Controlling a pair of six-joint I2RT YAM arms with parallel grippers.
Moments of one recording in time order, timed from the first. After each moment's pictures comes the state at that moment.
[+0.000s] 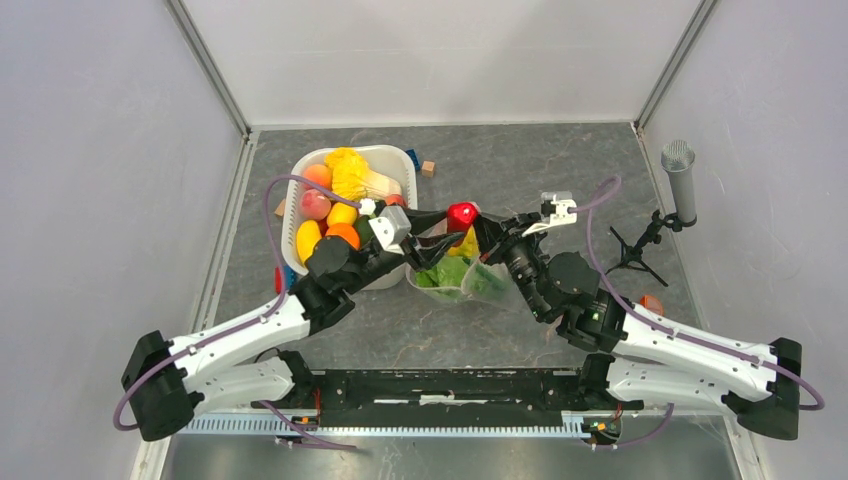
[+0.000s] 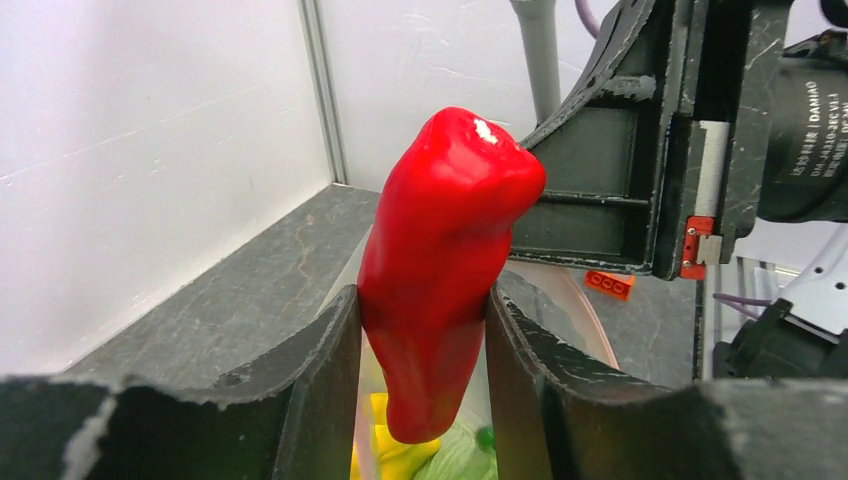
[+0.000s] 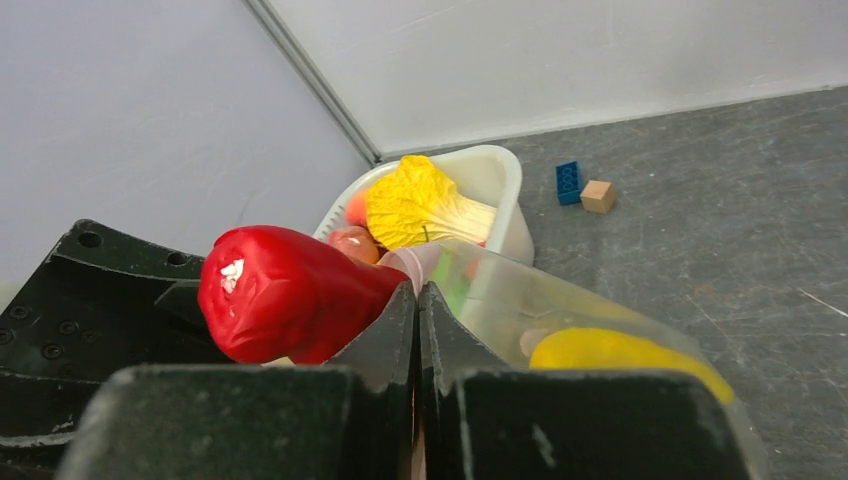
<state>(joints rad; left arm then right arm) -0.92 1.01 0.68 0.62 0.16 0.01 1.15 0.89 0.78 0.27 0.71 0.42</state>
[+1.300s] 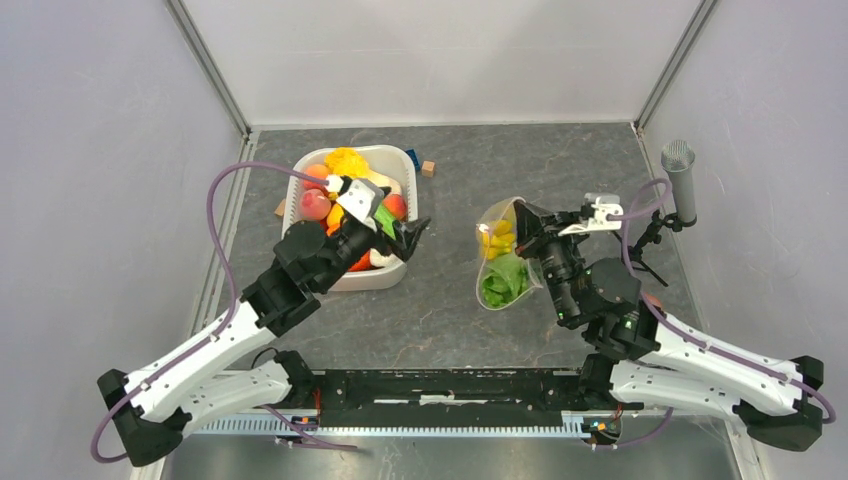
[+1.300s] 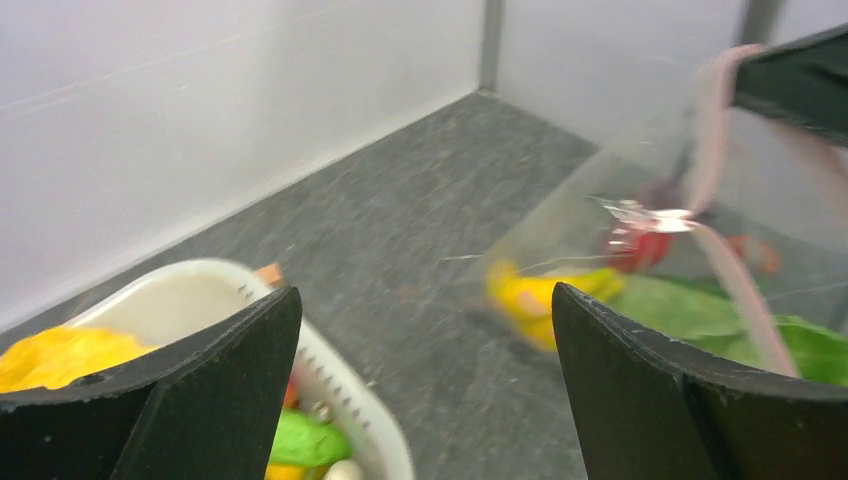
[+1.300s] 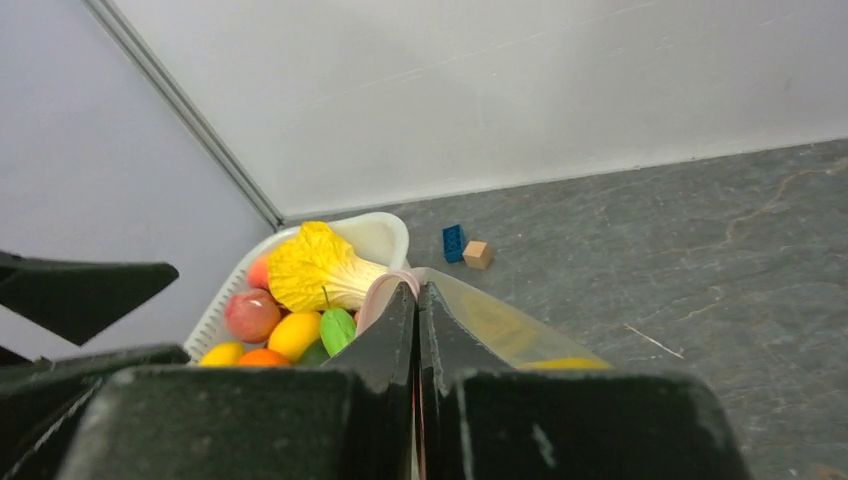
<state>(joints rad) -0.89 0.85 0.86 0.09 -0.13 0.03 1.15 0.74 0.78 0.23 0.91 0.22</state>
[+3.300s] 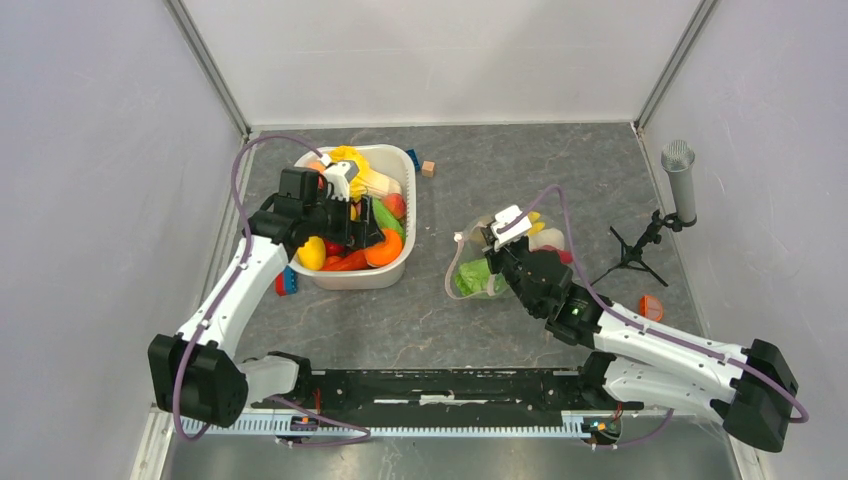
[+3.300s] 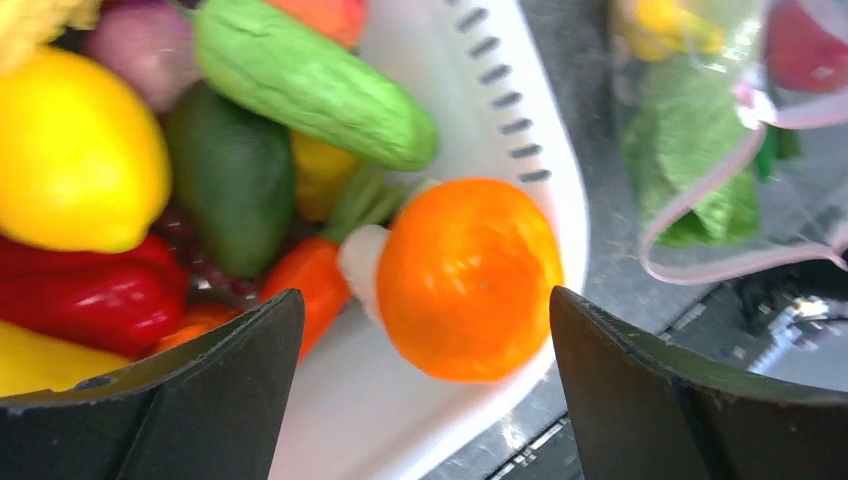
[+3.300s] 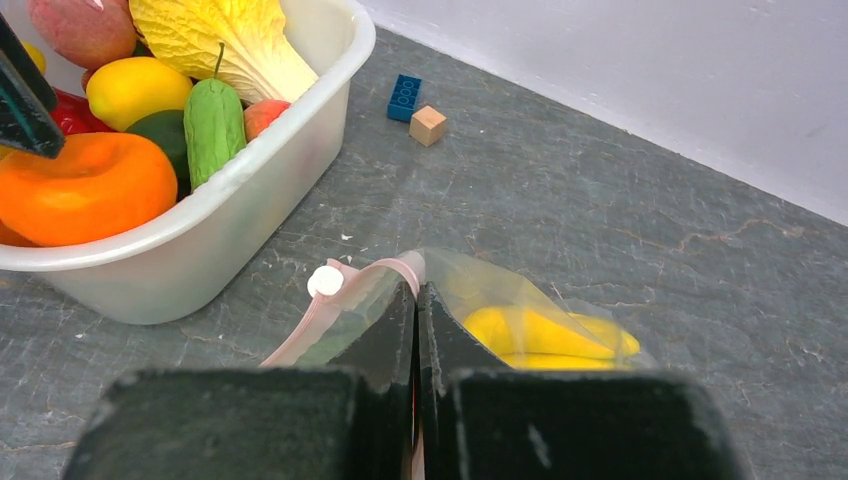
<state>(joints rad) -0.23 1.21 1.03 -0.61 0.49 -0.09 0.98 0.95 0.58 0.28 0.54 -0.11</state>
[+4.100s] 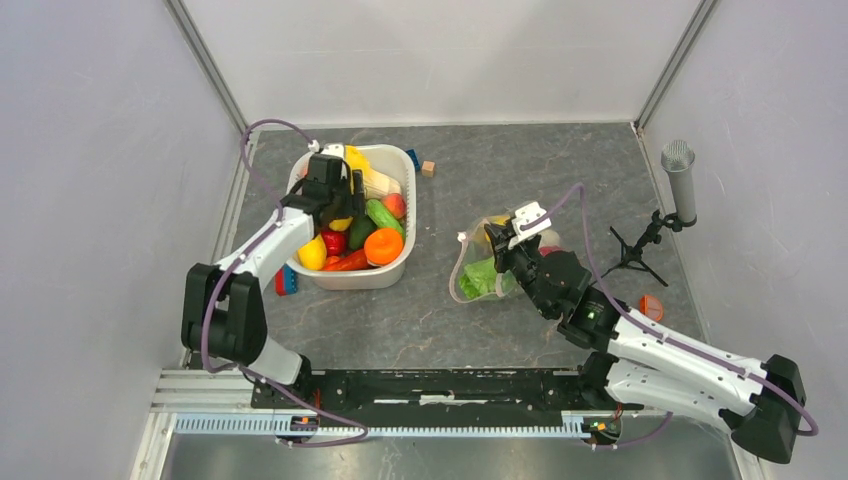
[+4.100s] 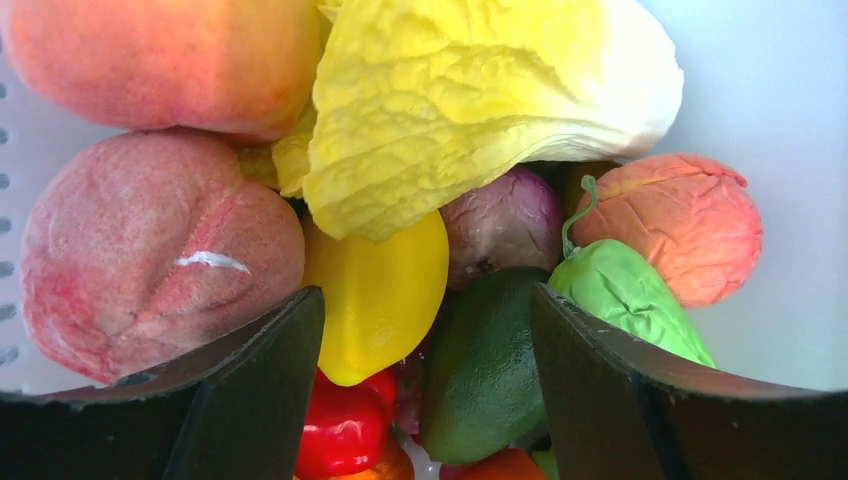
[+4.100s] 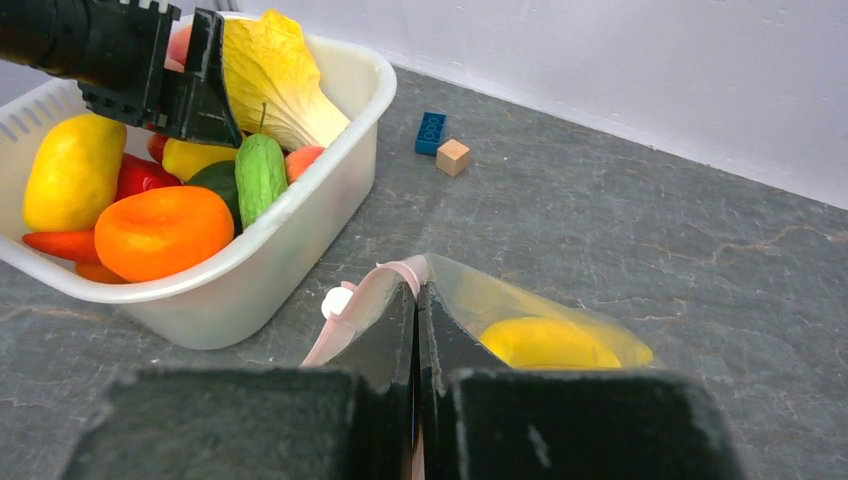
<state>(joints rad) -0.24 1.53 1.10 -0.34 -0.14 -0.24 0.97 0.86 0.60 0.24 0.50 -0.03</state>
